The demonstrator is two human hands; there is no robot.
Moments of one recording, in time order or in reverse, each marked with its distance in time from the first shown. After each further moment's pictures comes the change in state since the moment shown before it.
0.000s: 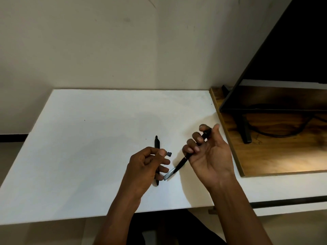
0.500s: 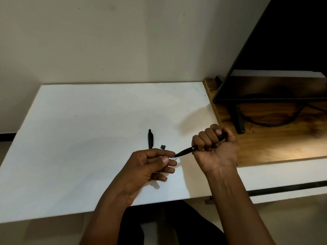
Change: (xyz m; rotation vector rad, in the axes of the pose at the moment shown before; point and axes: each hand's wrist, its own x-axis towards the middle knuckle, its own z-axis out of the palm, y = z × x) left_hand -0.006 0.005 0.000 -0.116 -0.306 -0.131; right_hand -0.002 -0.013 -0.012 0.411 0.107 -0.082
